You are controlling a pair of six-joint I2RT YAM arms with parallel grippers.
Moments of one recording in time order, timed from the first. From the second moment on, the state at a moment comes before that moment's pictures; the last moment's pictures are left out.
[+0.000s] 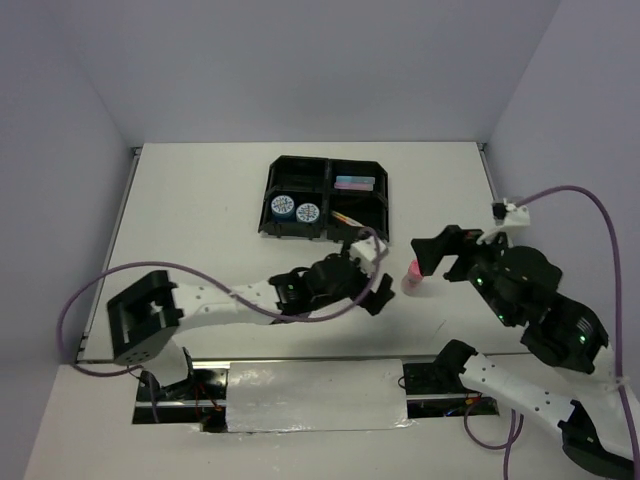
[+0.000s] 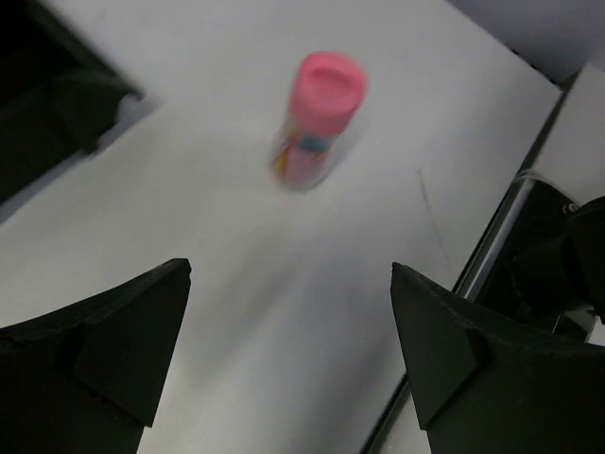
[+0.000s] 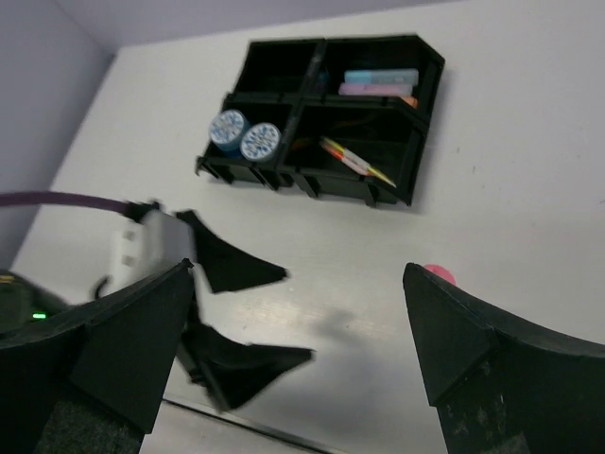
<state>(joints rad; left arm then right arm) -1.13 1.51 0.95 0.17 -0.17 -0.33 0.77 0.63 1.19 -0.86 0.46 0.48</state>
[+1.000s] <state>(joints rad) -1.12 2.15 1.41 0.50 -0.15 -0.19 0.77 0.48 1.24 -0.94 0.40 0.37</state>
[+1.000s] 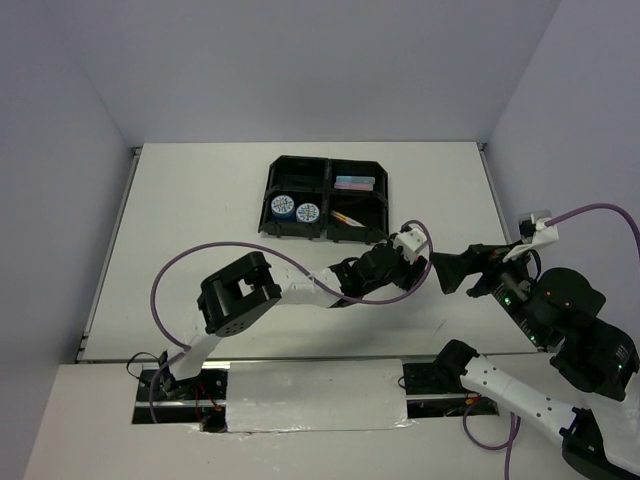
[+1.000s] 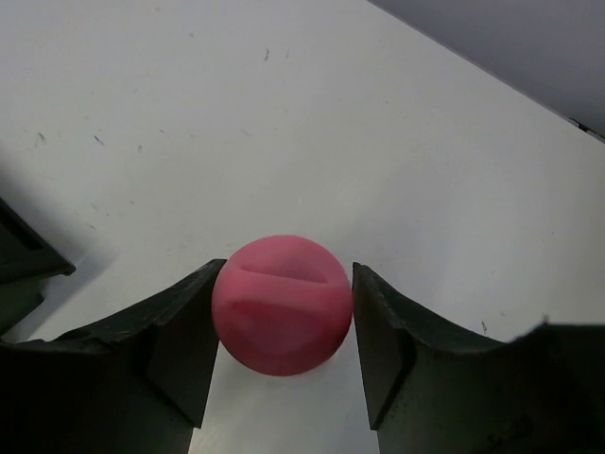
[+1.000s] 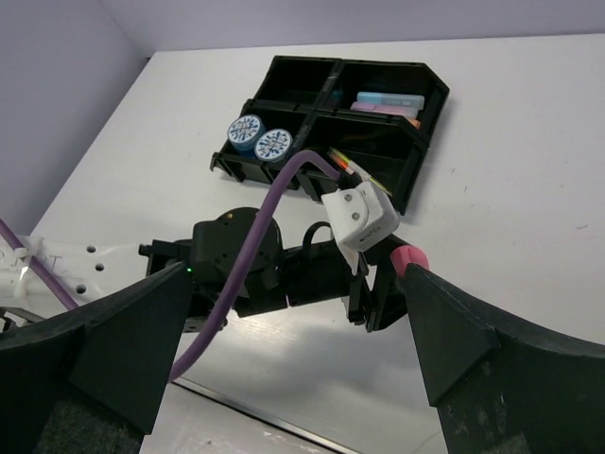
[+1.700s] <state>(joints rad) -1.09 2.01 1.52 0.14 -0.32 -0.25 0.77 0.45 1.24 -0.90 0.43 0.36</state>
